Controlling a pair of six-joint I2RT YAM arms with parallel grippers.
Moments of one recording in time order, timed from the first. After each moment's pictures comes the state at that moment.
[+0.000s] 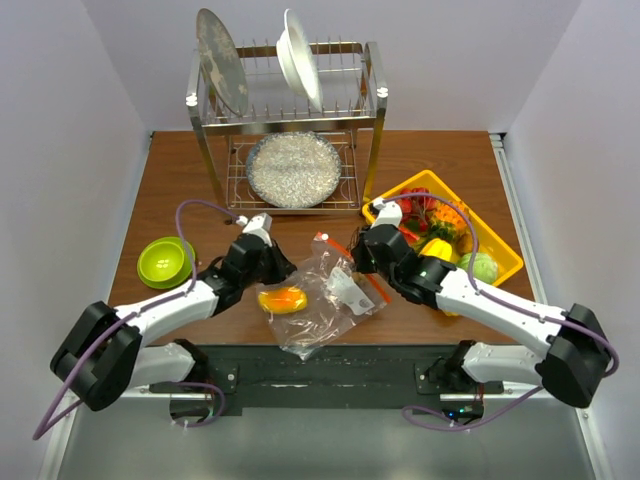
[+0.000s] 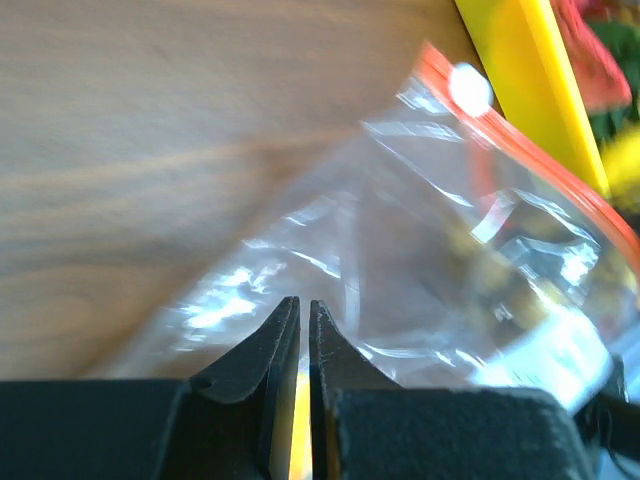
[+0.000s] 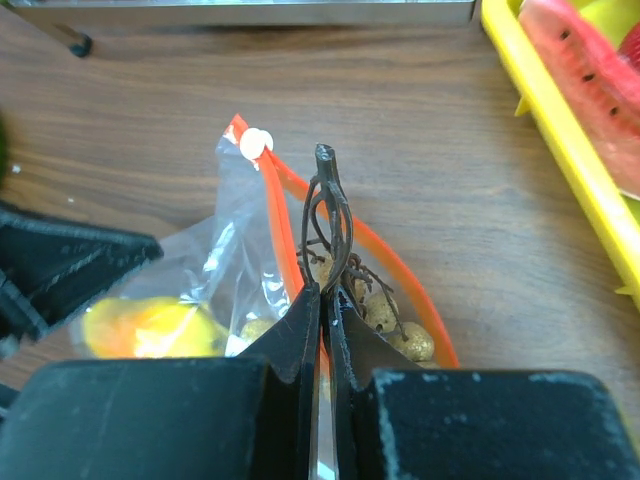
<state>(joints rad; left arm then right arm) -0.61 1.21 0.48 0.13 0.01 -0.75 0.86 1.17 0.80 -0.23 0.39 0.63</state>
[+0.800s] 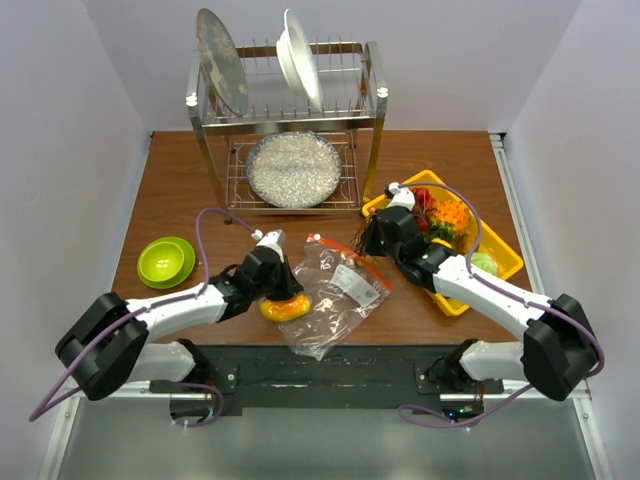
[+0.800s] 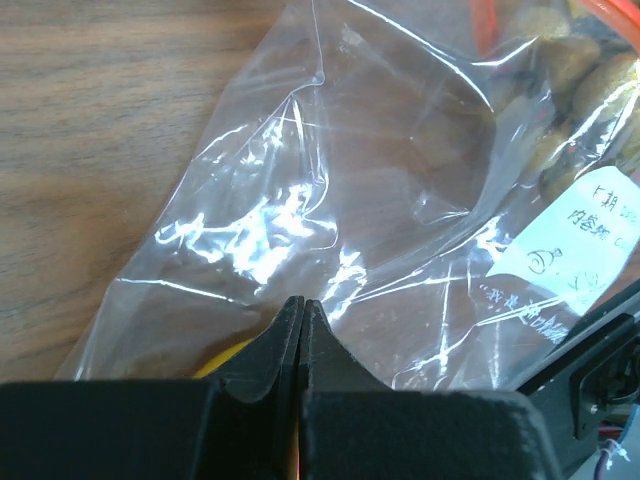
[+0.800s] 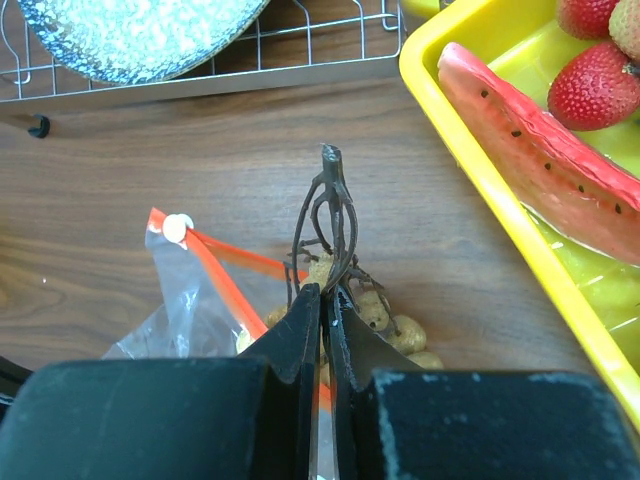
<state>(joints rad) -0.74 1.26 0.47 0.06 0.00 -0.80 0.67 1.27 0.80 -0.12 0.29 0.62</state>
